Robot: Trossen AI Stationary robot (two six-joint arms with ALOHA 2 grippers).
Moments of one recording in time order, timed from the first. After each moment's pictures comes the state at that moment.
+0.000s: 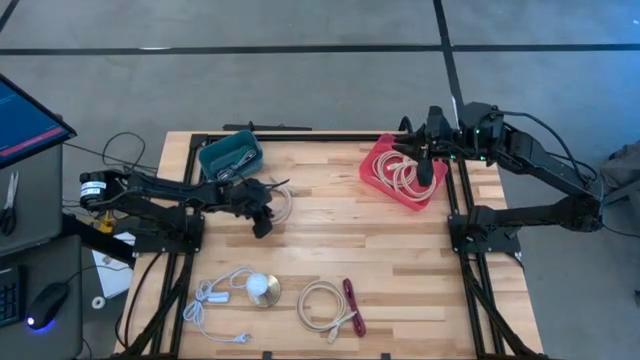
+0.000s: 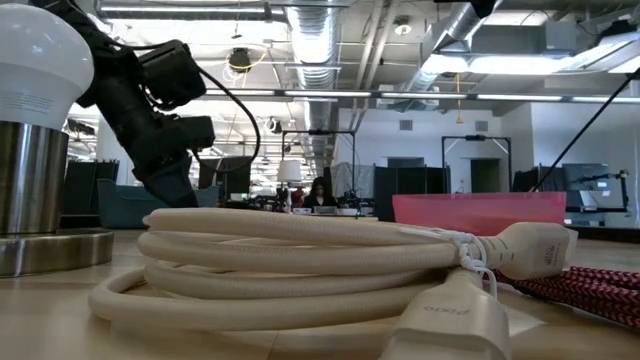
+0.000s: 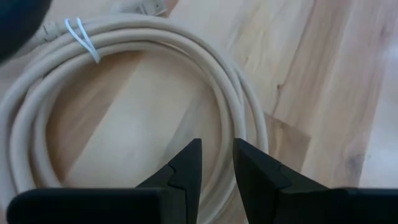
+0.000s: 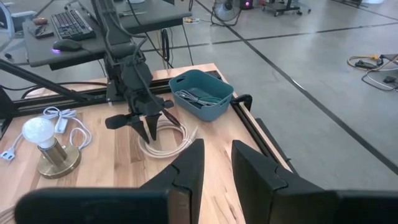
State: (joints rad) left arm 0.22 1.28 0.41 -0.06 0.01 -0.20; right arm -0.38 0.94 1.24 -0.64 -0.08 -0.05
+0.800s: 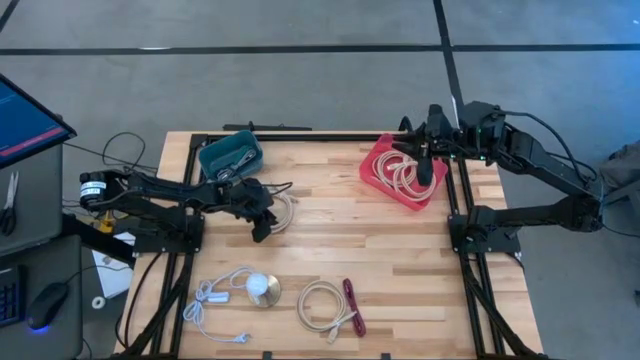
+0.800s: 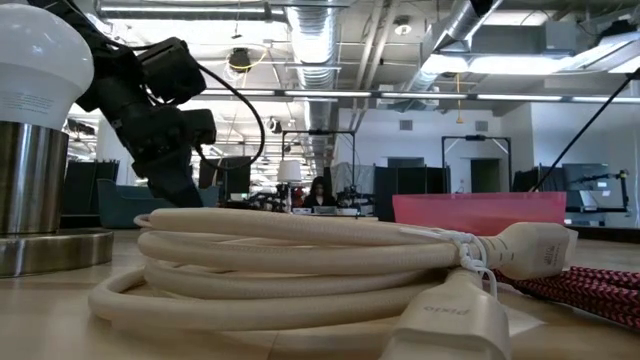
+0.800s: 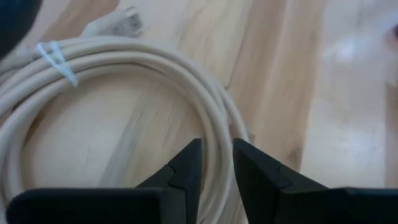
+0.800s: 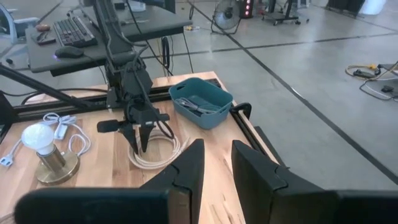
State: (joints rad) left arm 0.21 1.28 0.40 0.00 0.17 -0.19; right arm -0.38 0.94 1.24 -0.60 -0.08 -0.06
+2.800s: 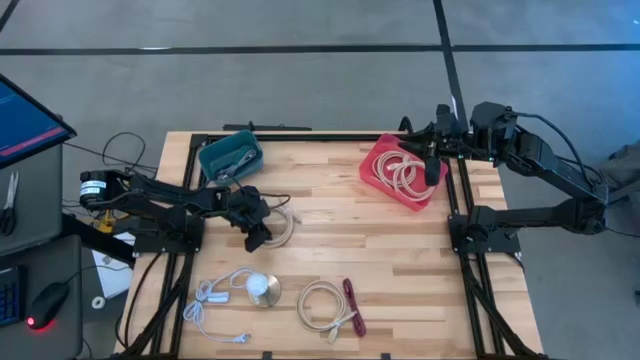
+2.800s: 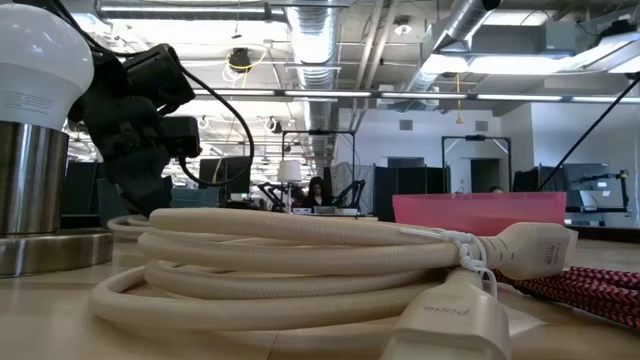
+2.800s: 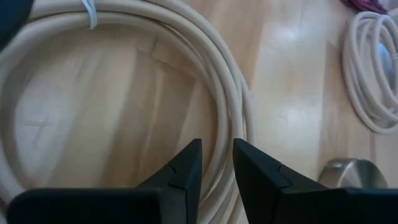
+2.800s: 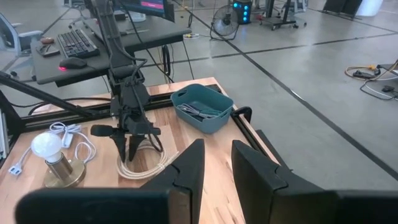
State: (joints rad) left arm 0.17 1.28 0.33 0.03 0.35 -0.30; right arm -0.38 0.90 1.24 -0.62 -0.08 -0.02
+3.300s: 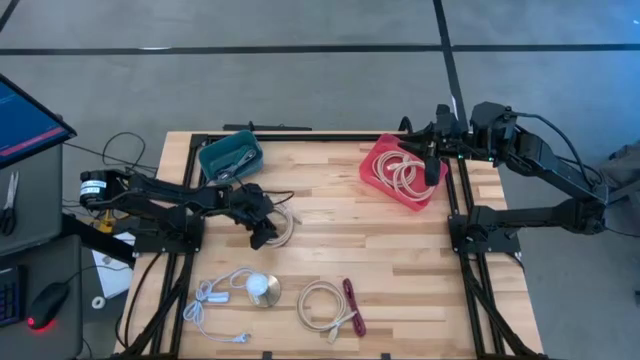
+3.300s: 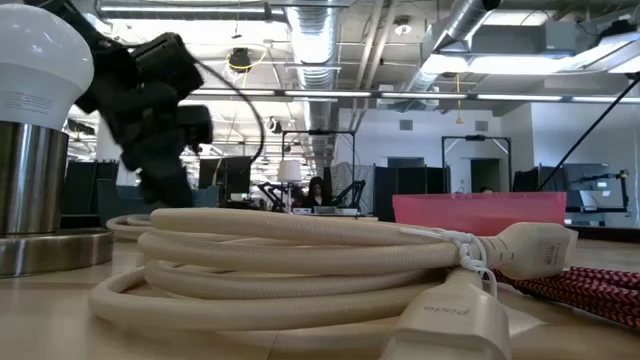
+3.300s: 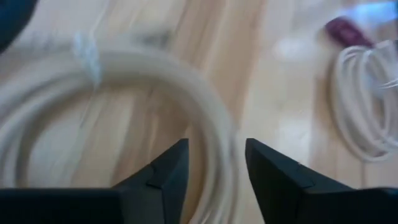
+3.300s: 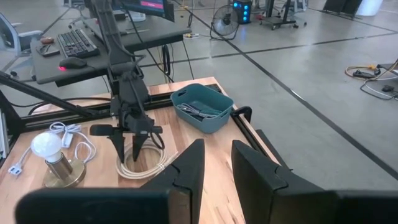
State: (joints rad) left arm 0.15 1.28 0.40 0.03 0.30 -0.33; right arm -0.38 0.90 1.24 -0.62 -0.08 -0.02
